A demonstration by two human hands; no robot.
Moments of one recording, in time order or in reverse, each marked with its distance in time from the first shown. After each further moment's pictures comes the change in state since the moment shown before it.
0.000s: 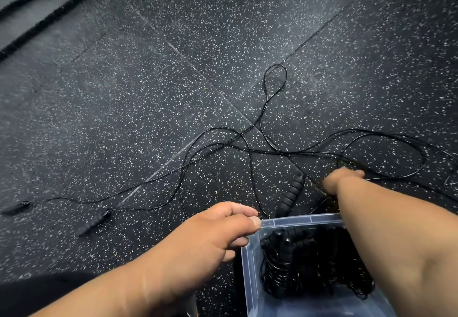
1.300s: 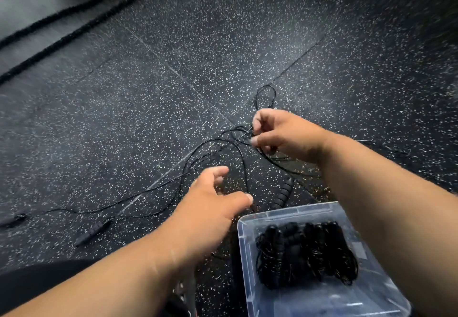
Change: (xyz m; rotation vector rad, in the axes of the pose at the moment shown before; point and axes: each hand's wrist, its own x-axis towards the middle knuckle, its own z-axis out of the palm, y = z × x) left_hand -0.043 0.004 0.001 0.147 0.250 0.294; right_hand -0.216 -0.008 -0.105 1.207 0.140 -1.110
